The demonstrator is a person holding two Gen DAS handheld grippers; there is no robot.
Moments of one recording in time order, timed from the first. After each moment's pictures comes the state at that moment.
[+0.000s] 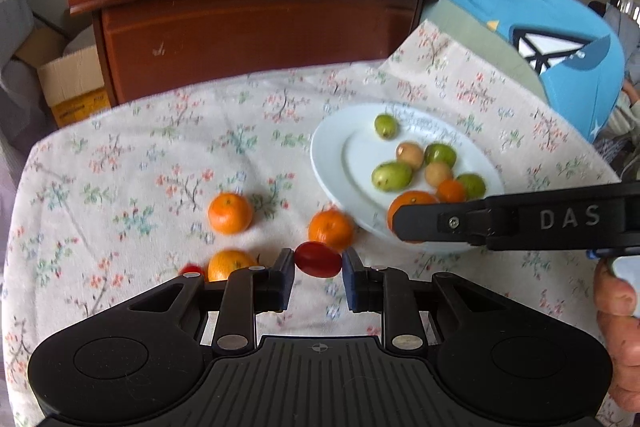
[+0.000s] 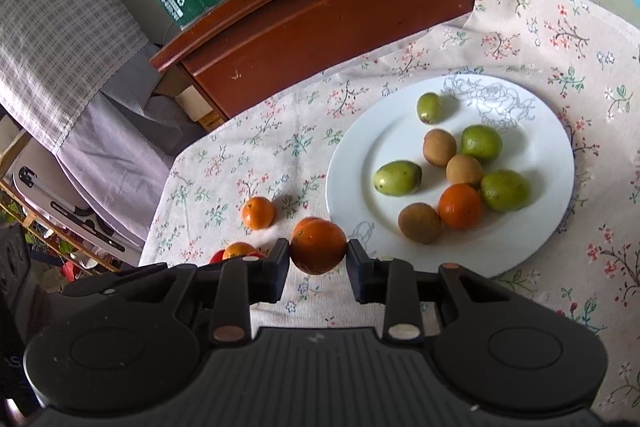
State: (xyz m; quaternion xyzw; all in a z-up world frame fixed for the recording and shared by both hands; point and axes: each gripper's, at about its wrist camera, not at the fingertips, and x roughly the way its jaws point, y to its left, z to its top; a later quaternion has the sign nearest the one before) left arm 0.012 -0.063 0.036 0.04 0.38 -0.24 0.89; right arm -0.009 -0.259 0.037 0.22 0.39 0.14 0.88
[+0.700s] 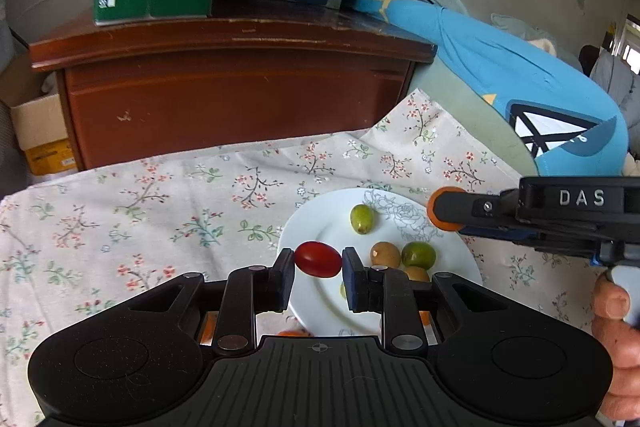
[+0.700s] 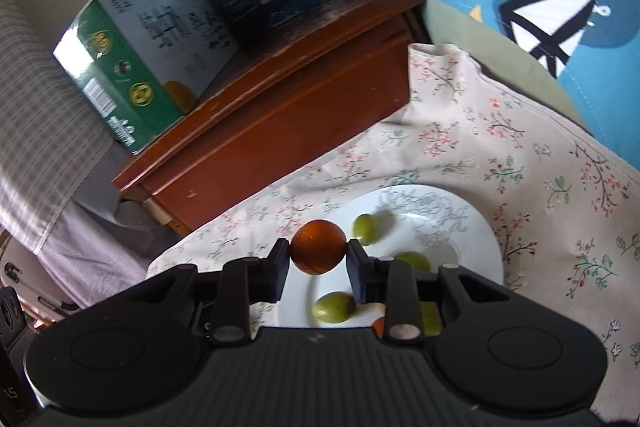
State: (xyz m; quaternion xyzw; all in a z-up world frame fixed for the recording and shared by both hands) left arm 0.061 -0.099 0.061 -0.01 0.34 -0.25 0.90; right arm 0.024 -0.321 0.068 0.27 0.32 0.06 0.91
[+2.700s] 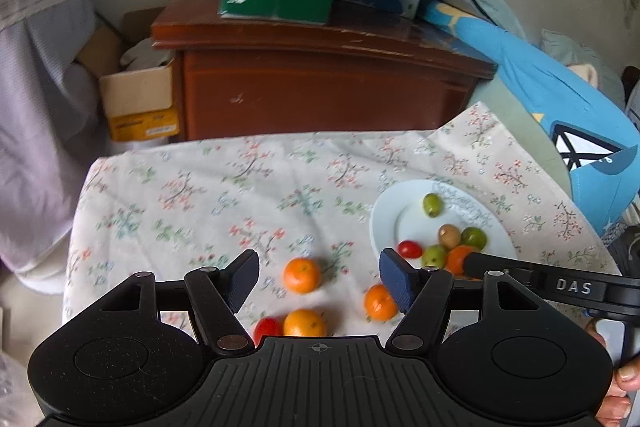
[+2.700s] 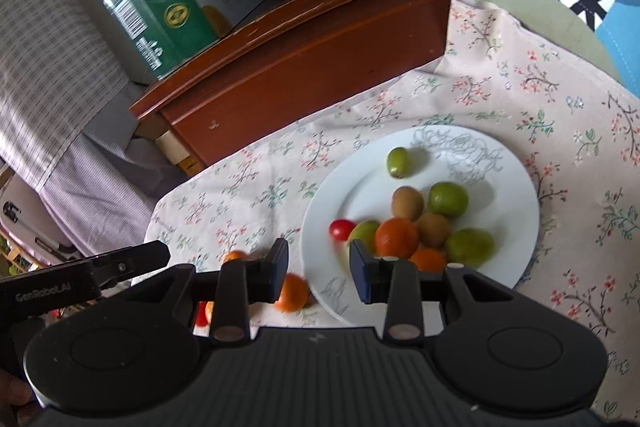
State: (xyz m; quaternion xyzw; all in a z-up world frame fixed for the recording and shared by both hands) left arm 0.037 -0.010 0.088 -0.03 0.38 -0.18 0.91; right arm 0.000 -0.273 0.053 0.22 0.36 0.10 0.90
